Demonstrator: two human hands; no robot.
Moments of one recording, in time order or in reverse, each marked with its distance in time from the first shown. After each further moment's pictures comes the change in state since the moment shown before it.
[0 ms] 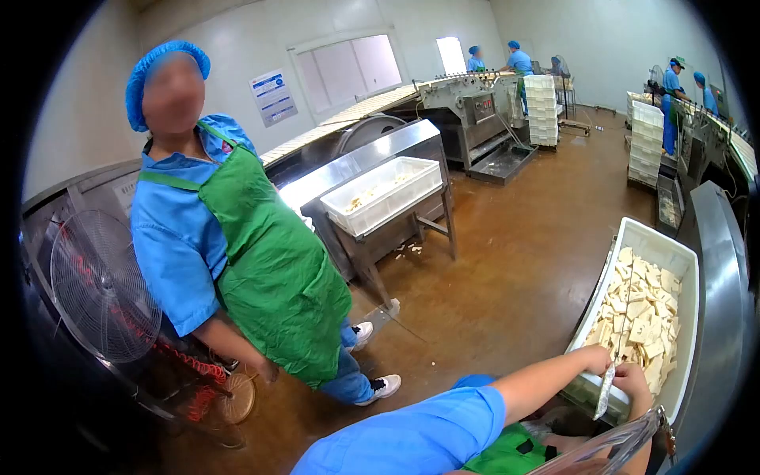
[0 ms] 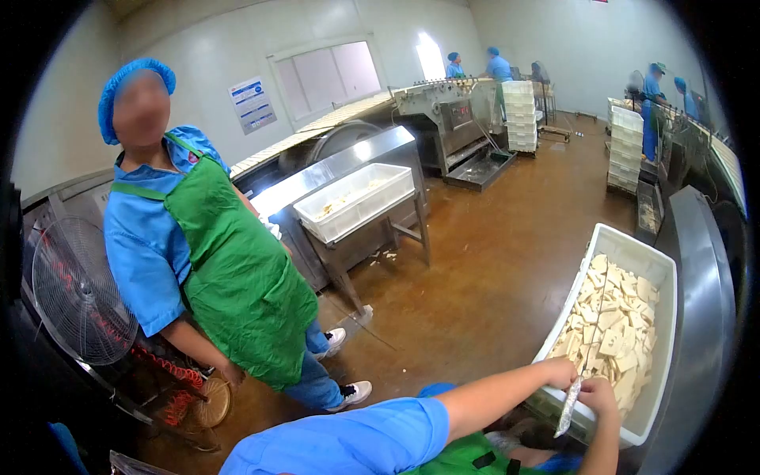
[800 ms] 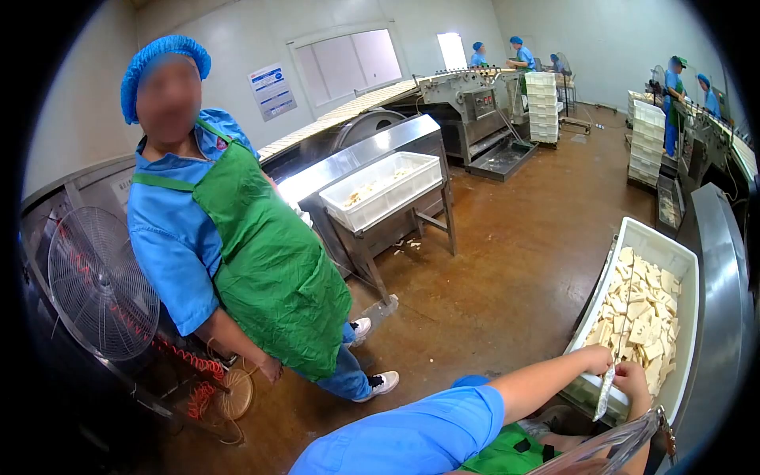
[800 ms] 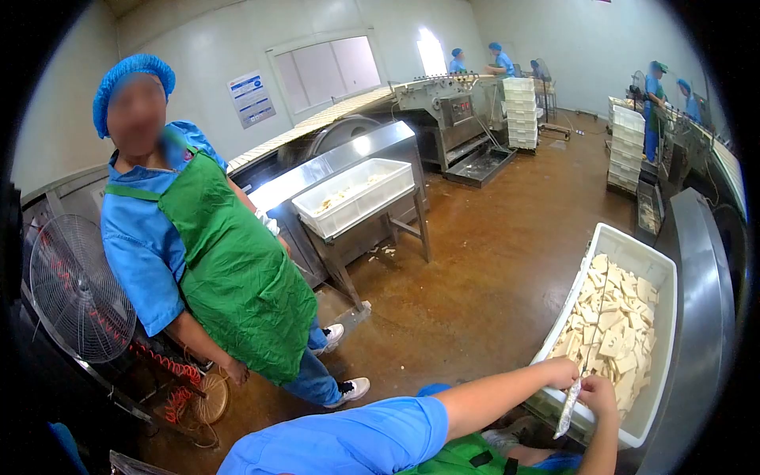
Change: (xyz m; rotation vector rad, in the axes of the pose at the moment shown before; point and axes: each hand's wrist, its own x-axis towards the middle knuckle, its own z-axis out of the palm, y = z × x) left_hand -0.006 0.006 -0.006 -0.051 0.097 0.021; right_hand 0.001 -0.003 -0.002 0.024 0.068 0.028
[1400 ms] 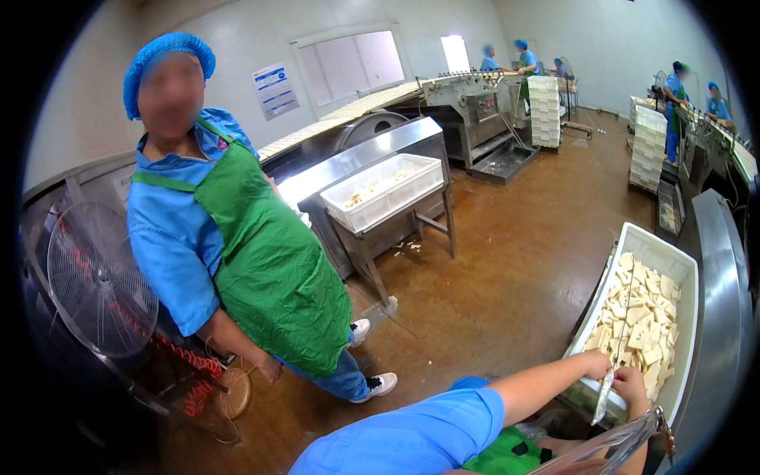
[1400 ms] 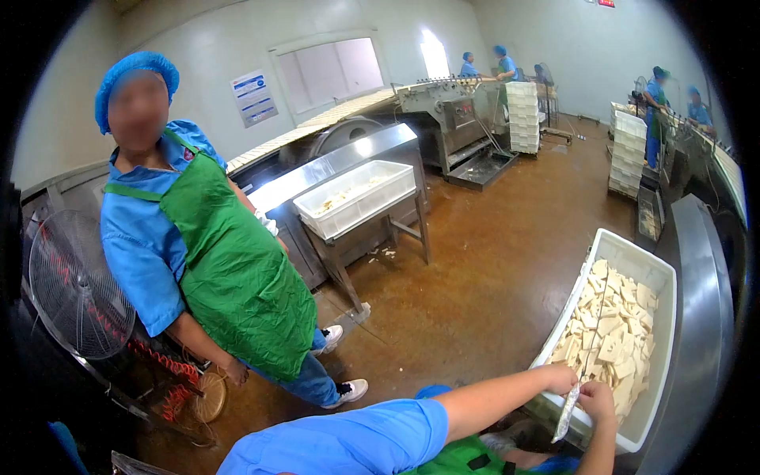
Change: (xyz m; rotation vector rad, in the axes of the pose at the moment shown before) left_hand 0.009 -0.003 0.003 0.020 -0.091 -0.006; right_hand -0.003 -0.015 -0.003 -0.121 0.033 -0.004
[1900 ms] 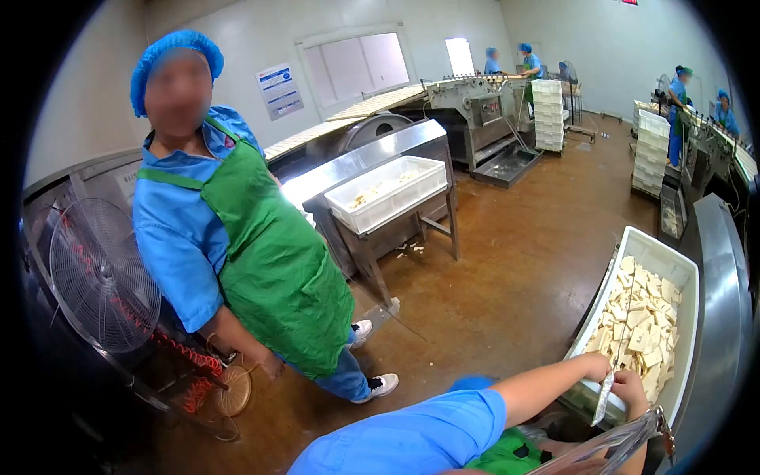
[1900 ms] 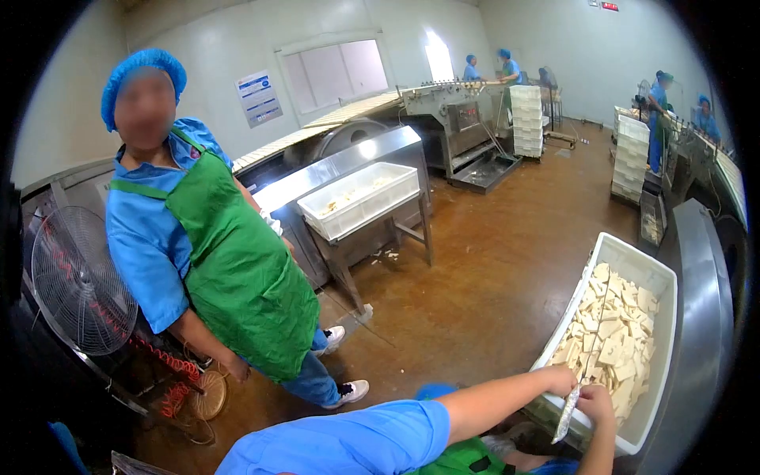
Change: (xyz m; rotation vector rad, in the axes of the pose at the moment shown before) left_hand 0.001 -0.003 0.002 0.028 -0.013 0.000; right_hand 0.009 0.026 0.012 0.074 -0.042 -0.050
